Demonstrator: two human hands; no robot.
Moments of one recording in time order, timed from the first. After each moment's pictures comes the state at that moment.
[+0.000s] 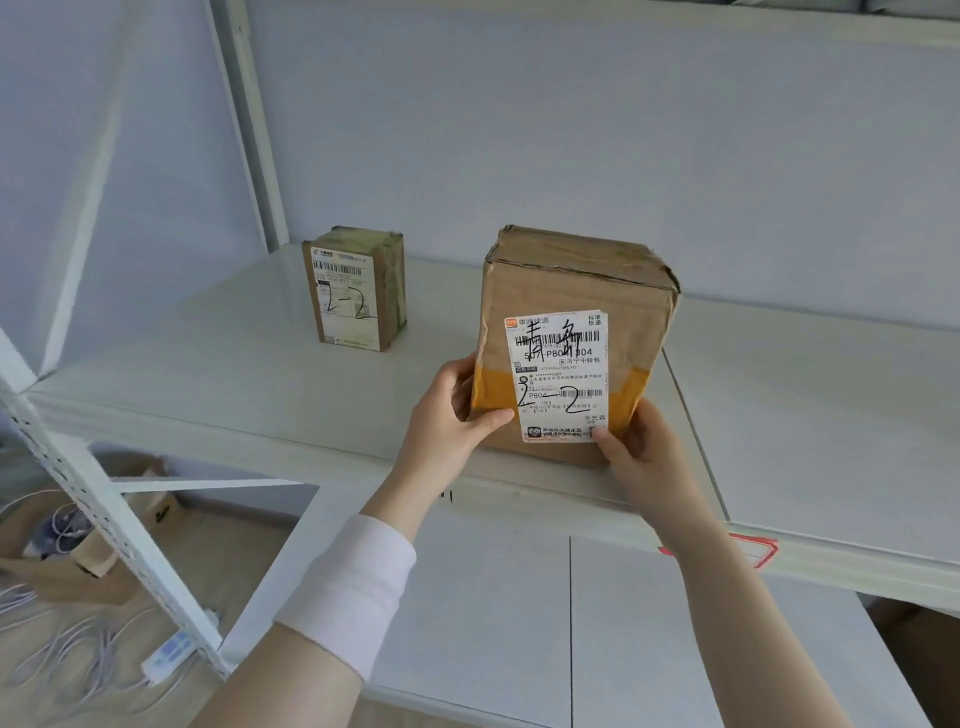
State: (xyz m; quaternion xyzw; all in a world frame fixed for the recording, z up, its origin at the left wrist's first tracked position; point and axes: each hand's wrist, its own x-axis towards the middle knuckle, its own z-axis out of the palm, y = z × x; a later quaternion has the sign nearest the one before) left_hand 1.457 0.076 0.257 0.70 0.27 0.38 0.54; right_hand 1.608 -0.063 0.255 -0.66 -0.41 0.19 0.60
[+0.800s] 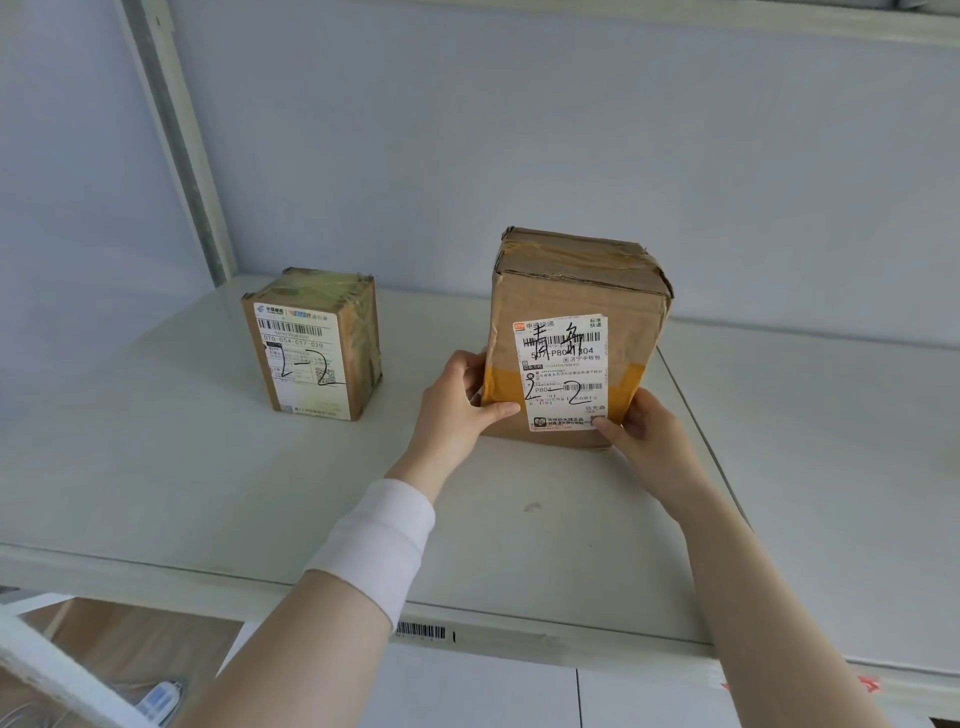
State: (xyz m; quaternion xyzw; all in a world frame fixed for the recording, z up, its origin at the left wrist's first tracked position) left_hand 1.545 0.192 0.259 0.75 0.29 0.35 0.49; right_hand 1.684 0.036 0.267 -0.74 -0.36 0.18 0.54
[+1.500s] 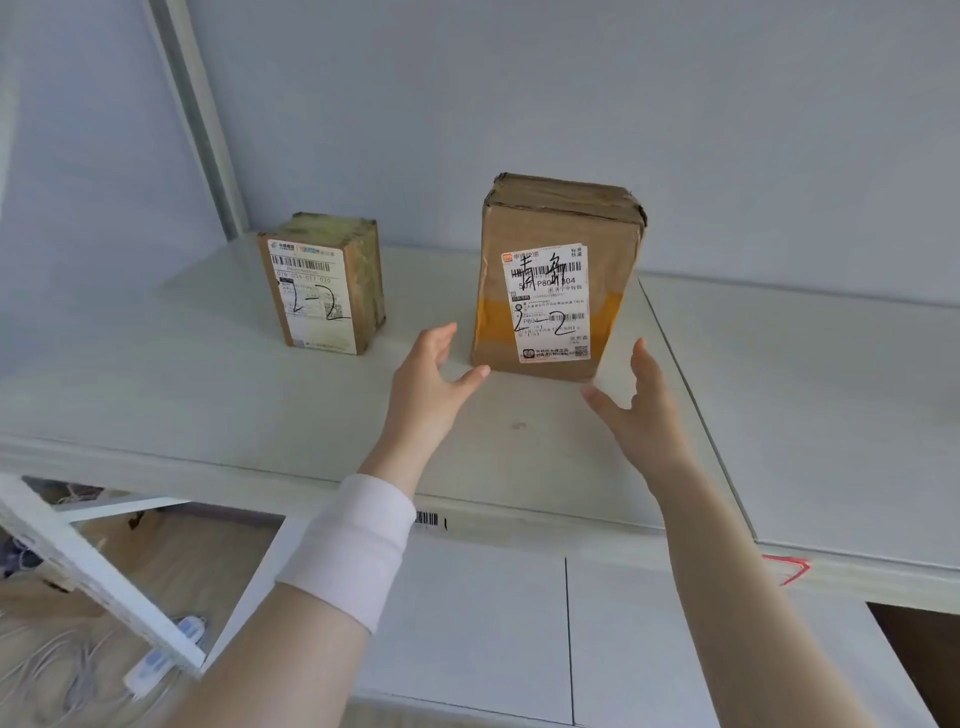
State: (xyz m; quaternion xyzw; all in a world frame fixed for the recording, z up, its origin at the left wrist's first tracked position) left_hand 1.497 0.142 0.252 0.73 0.34 0.38 0.46; right_hand 1.641 -0.004 0.260 -0.78 -0.34 0.12 0.52
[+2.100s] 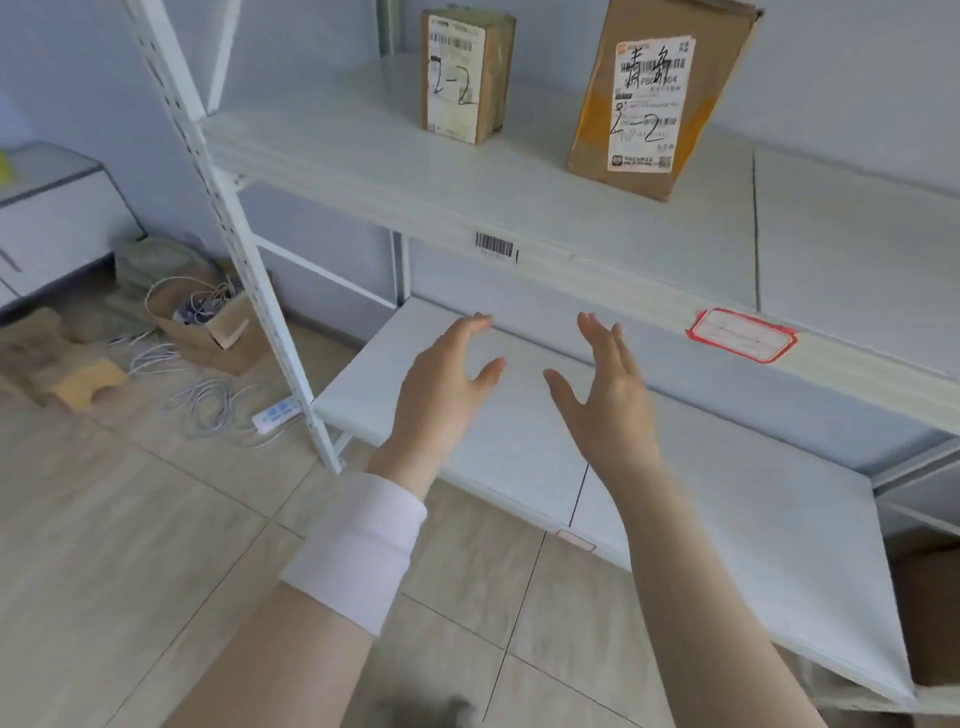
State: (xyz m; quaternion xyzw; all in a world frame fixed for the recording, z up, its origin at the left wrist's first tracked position) left_hand 1.342 -0.095 0.180 0.76 0.47 0.35 0.30; right_hand 1.479 -0.172 0.195 -0.74 -0.55 0.08 0.37
